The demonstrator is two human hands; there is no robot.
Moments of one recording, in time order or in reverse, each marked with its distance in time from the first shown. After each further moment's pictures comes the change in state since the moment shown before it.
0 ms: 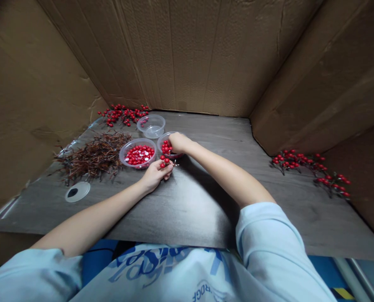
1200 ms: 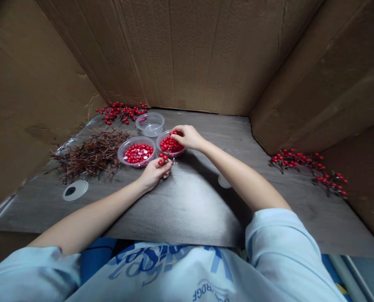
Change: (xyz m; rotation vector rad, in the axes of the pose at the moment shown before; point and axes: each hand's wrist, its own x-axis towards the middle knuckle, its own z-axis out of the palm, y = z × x) left_hand -0.002 0.003 0.000 -0.044 -0.006 0.002; right_hand -0.031 0.019 -0.007 0.582 0.374 -0.001
